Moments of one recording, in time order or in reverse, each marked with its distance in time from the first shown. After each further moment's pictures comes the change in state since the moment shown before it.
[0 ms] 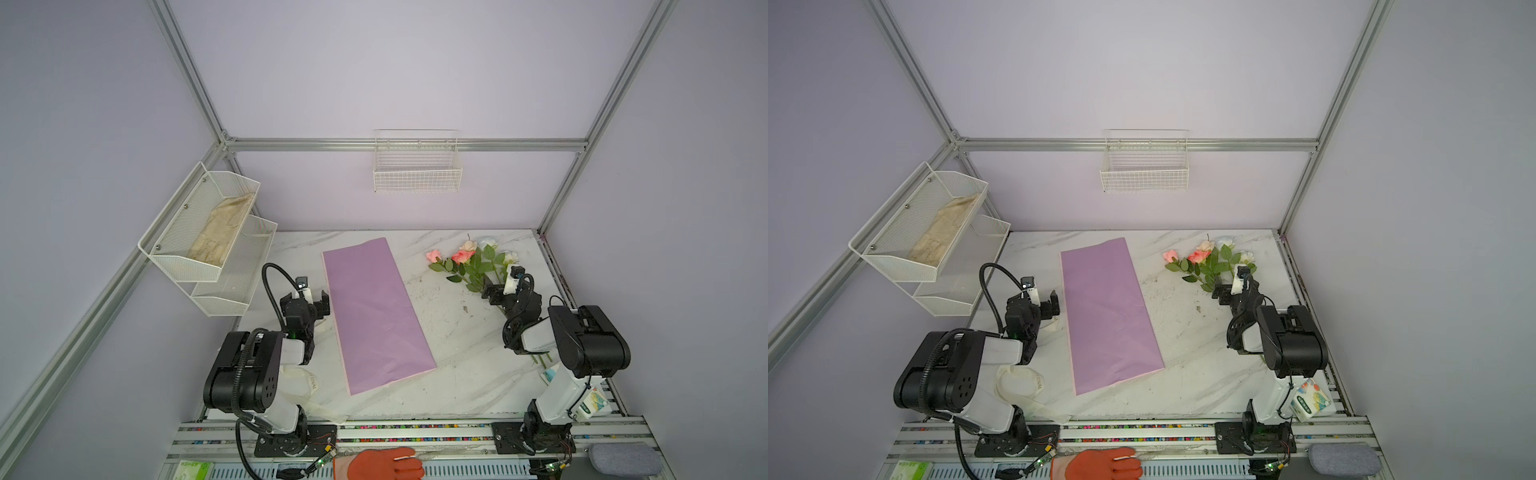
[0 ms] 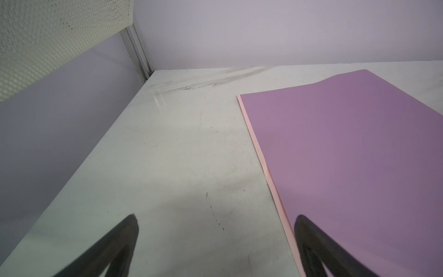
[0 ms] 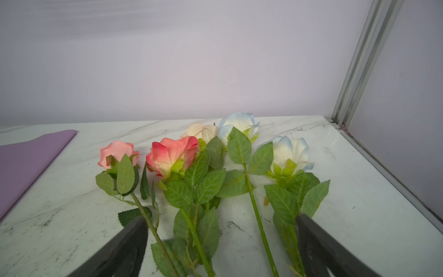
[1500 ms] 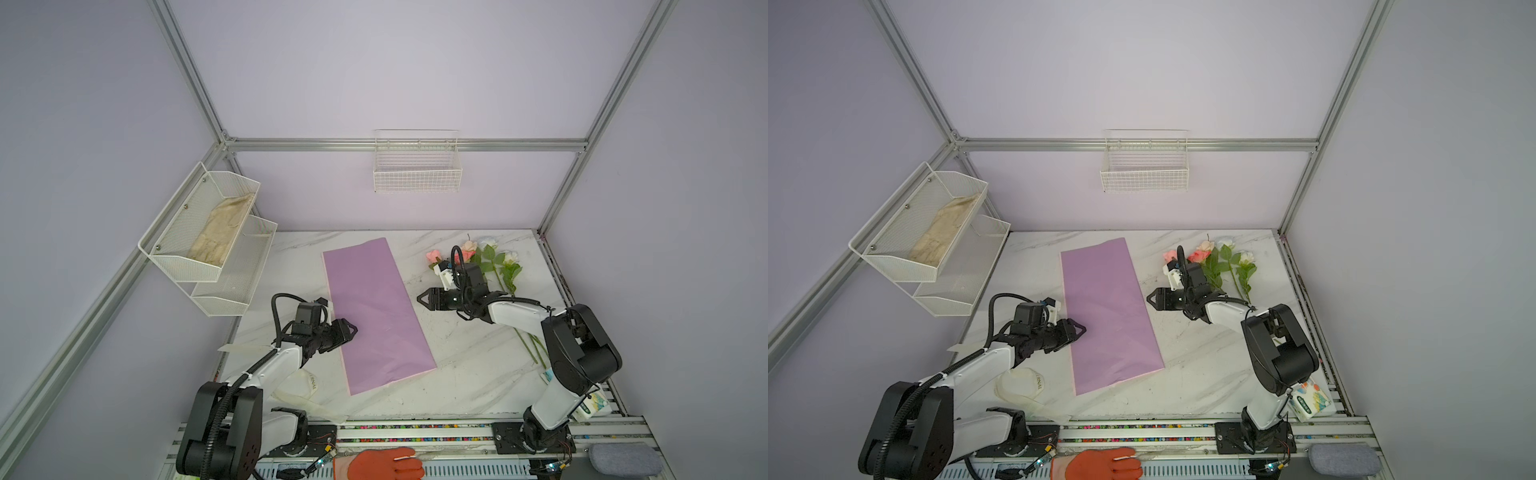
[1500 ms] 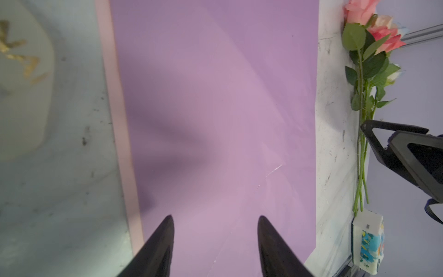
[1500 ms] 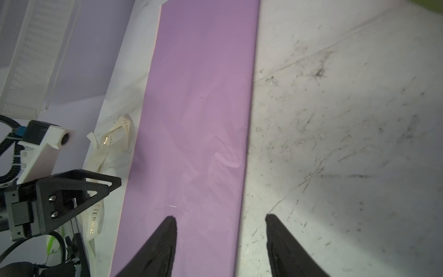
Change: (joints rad) left arm -0.128 -0.346 0.111 -1.080 0.596 -0.657; right arm 0.440 -0.045 0.486 -1.176 -0.436 0.385
